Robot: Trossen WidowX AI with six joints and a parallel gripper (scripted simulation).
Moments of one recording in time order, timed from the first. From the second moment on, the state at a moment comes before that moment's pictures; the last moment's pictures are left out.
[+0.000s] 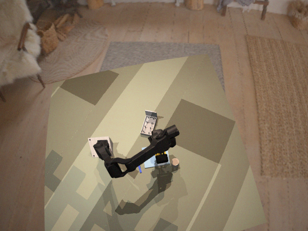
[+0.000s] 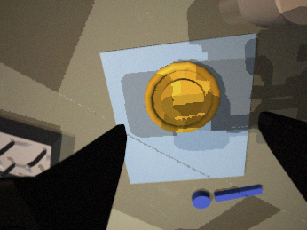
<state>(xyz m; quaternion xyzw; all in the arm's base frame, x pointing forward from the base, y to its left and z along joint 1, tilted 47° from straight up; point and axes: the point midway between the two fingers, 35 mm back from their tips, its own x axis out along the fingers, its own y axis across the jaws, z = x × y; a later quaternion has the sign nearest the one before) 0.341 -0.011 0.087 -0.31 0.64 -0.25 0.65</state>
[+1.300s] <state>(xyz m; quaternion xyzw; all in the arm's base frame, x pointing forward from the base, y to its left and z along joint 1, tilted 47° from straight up) 0.342 -0.054 0.049 -0.31 0.65 -0.25 0.65</state>
